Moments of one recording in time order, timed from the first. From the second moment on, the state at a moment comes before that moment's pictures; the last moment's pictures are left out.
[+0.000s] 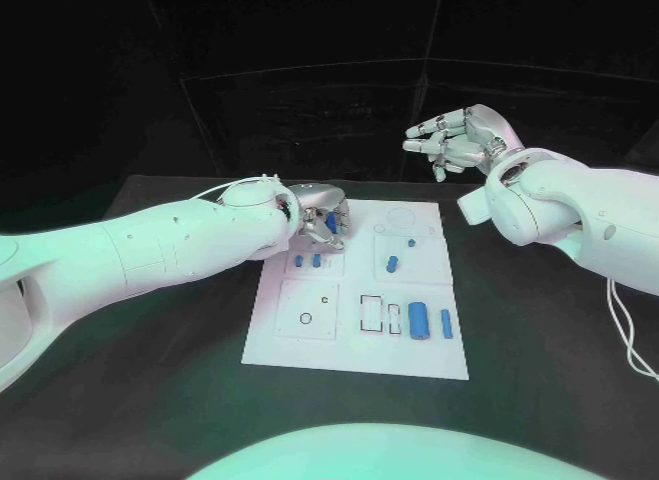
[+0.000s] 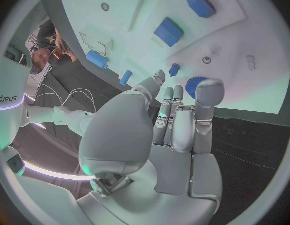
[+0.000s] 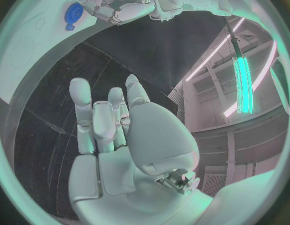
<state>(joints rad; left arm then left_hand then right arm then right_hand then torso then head) 1.23 -0.52 -0.12 1.13 -1.39 -0.12 0.06 1.34 -0.12 0.31 -0.05 0.08 0.97 0.14 0.26 0.10 0.97 0.09 0.36 0.13 1.46 0.00 1.35 1.15 0.15 1.40 0.10 0.94 0.91 1.30 -0.72 -0.03 1.36 -0.57 -0.45 0.17 1.42 0.10 -0.21 -0.02 0.21 0.95 0.16 0.14 0.07 1.04 0.07 1.00 0.75 1.44 -0.01 1.24 1.09 0.16 1.13 0.10 1.09 0.72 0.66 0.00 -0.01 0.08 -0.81</state>
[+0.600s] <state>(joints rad) 1.23 -0.49 -0.13 1.10 -1.43 -0.06 0.03 1.34 -0.12 0.32 -0.06 0.08 0.99 0.14 0.24 0.09 1.00 0.08 0.35 0.11 1.47 0.00 1.35 1.14 0.14 1.41 0.09 0.99 0.96 1.30 -0.71 -0.03 1.36 -0.57 -0.45 0.17 1.42 0.11 -0.21 -0.02 0.21 0.95 0.16 0.14 0.07 1.04 0.07 1.00 0.75 1.44 -0.01 1.24 1.09 0.16 1.13 0.10 1.09 0.72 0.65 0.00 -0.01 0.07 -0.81</state>
